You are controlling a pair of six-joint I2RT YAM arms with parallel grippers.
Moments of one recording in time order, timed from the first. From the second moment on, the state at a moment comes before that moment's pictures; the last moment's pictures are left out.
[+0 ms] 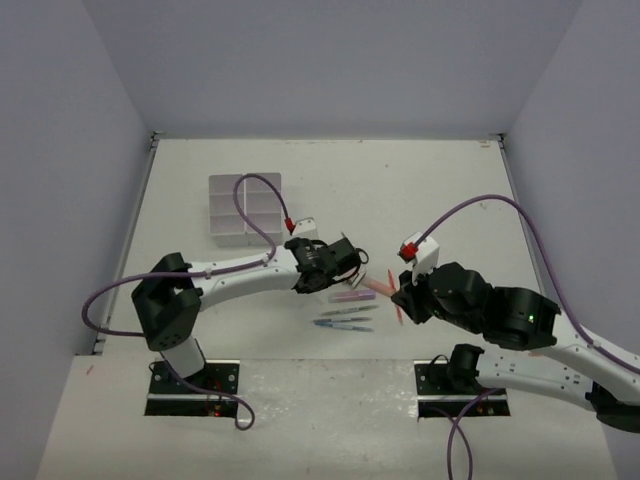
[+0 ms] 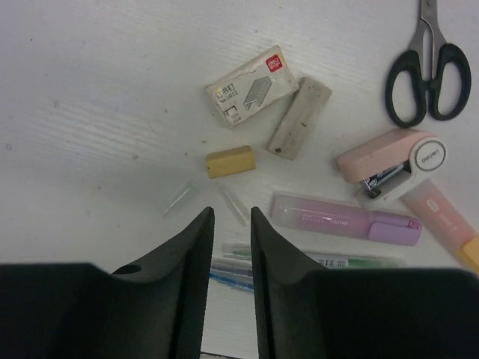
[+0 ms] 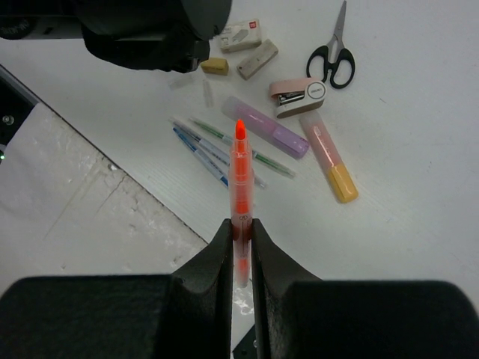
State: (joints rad) left arm -1.06 1.70 1.24 -0.90 -0.56 -1.33; right arm 1.14 0.70 0.98 -0.95 0.31 0.38
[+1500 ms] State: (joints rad) left arm -1.08 1.90 1.28 -0.93 -0.48 -1.54; right arm 1.14 0.67 0.98 -0.95 0.27 0.33
